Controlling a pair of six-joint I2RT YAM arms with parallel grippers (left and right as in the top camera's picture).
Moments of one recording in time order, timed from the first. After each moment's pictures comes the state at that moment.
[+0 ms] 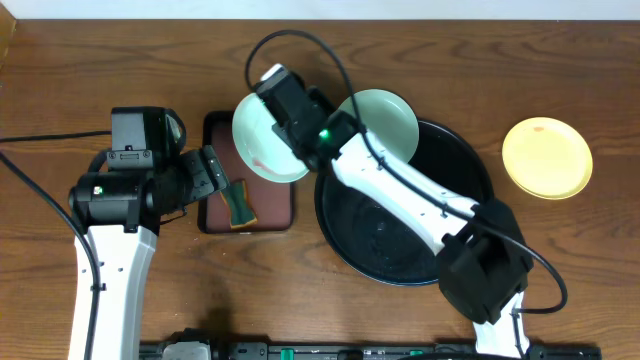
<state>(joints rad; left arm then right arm) 0.02 1.21 1.23 -1.13 0.06 -0.38 0.81 2.07 1.78 -0.54 0.42 -0.13</state>
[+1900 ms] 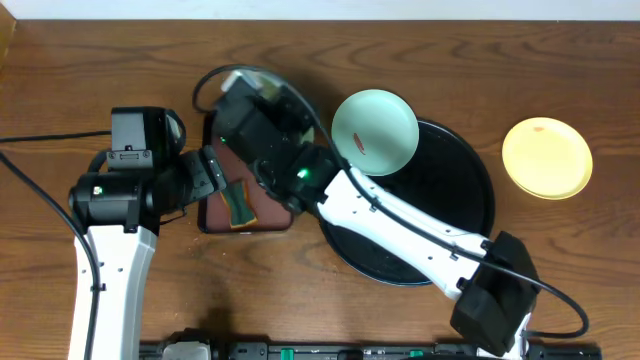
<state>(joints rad) 0.02 1.21 1.23 -1.13 0.06 -0.38 0.96 1.97 1.78 -0.49 0.81 -0.28</state>
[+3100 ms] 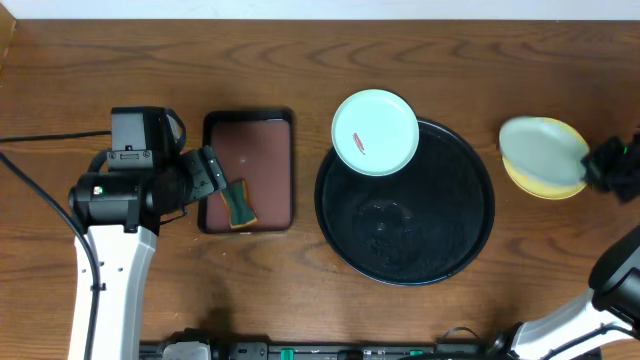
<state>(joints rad) 0.02 1.21 1.23 -1.13 0.06 -0.38 -0.60 1.91 1.45 -0.99 -0.16 0.40</state>
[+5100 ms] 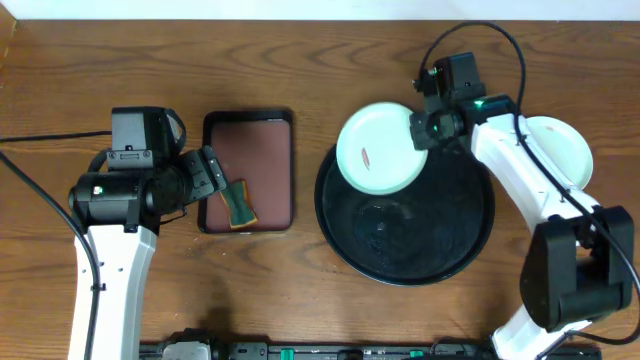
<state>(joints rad) 0.02 1.21 1.23 -1.13 0.06 -0.38 0.24 1.83 1.38 -0.75 -0.05 0.04</state>
